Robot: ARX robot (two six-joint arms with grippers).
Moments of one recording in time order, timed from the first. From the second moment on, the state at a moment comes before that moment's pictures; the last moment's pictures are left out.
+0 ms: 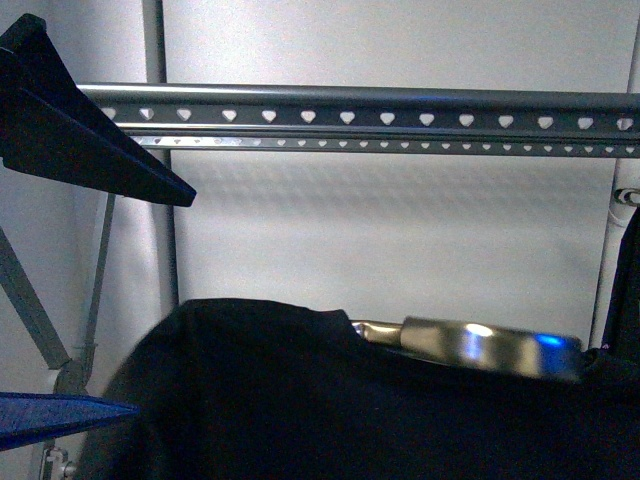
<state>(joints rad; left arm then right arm) -0.06 1.22 0.96 -0.33 1.00 1.42 -0.15 1.53 0.79 0.22 -0.63 -1.19</state>
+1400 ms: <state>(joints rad) 0.00 0.70 0.20 0.50 0.00 -0.01 -0.06 1.80 1.74 -0.31 -0.30 0.47</state>
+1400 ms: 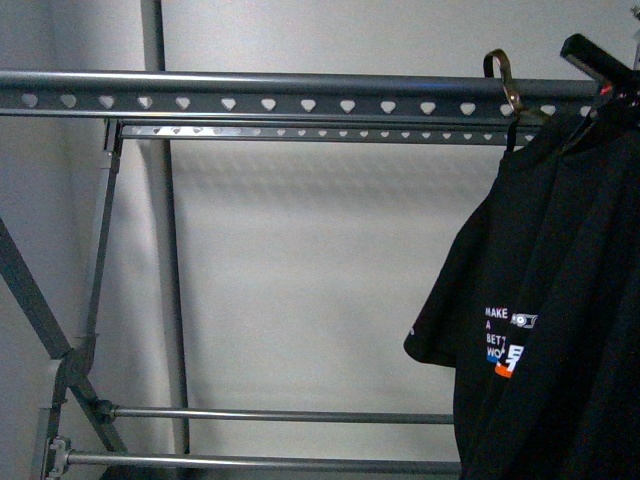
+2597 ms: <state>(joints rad) 0.00 0.22 0.02 0.23 0.00 0.00 0.00 0.33 0.20 0.14 0.00 0.01</state>
